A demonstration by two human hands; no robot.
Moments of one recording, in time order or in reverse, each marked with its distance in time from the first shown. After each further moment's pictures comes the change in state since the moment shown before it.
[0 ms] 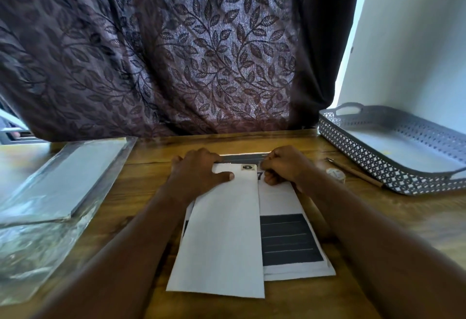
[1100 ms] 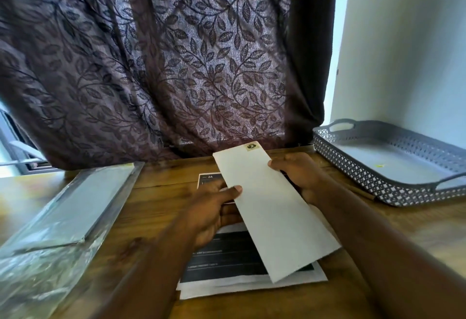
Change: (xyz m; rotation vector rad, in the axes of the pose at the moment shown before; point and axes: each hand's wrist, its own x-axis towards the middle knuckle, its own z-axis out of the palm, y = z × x) left_hand -0.065 0.060 -0.028 -1.582 -0.251 -0.266; right_hand -0.032 -0.016 -0.032 0.378 0.040 -0.043
